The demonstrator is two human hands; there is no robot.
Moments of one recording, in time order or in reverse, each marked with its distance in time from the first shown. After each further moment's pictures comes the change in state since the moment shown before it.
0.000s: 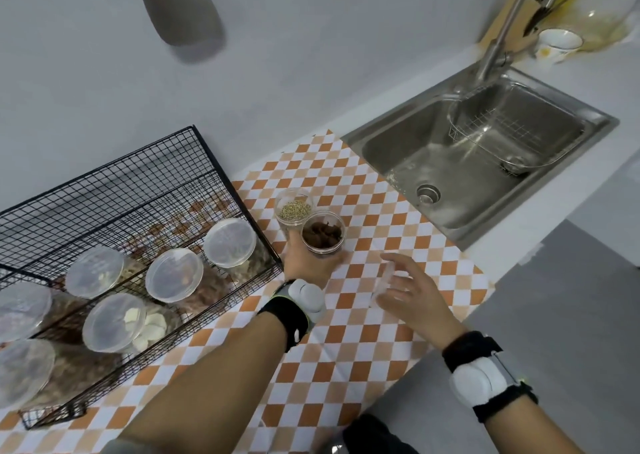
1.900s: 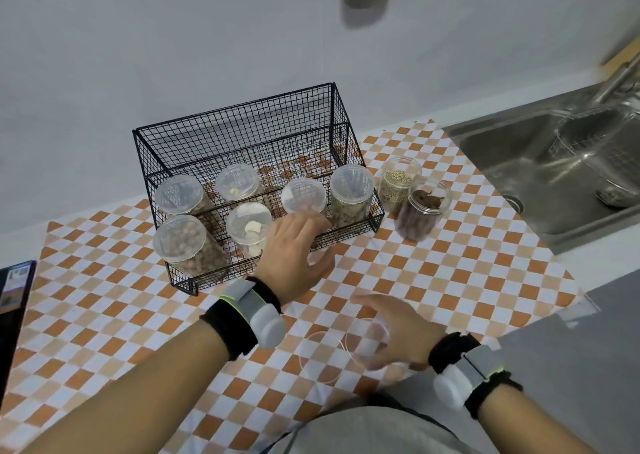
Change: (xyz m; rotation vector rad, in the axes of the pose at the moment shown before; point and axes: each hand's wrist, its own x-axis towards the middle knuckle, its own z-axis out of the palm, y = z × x) left_hand -0.123 -0.056 -0.219 0.583 0.225 0.761; right_hand -0.059 0.024 0.153 -0.829 -0.716 -0.168
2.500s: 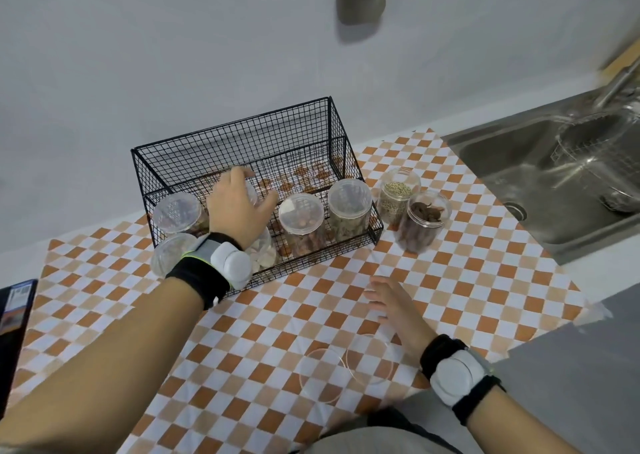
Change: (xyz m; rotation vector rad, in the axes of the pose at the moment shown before) left_hand 0.072 -0.073 -0.041 0.139 0.044 -0.603; right_hand 0.030 -0.032 -0.021 1.020 0.335 0.332
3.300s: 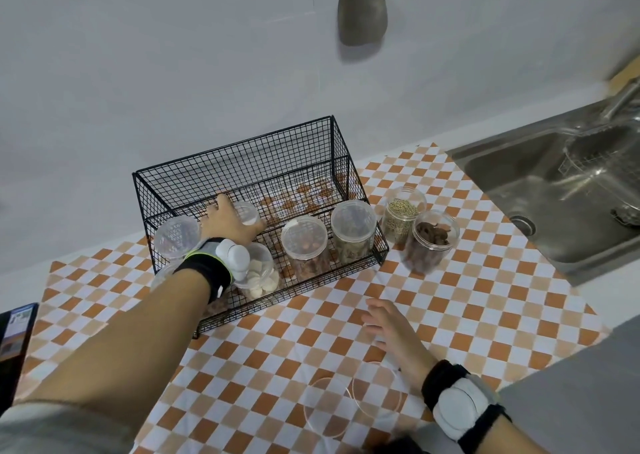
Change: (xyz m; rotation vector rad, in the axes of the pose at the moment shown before) left_hand 0.052 -0.048 0.032 0.191 -0.254 -0.320; right_hand 0.013 -0.003 0.011 -0.055 -0.026 0.046
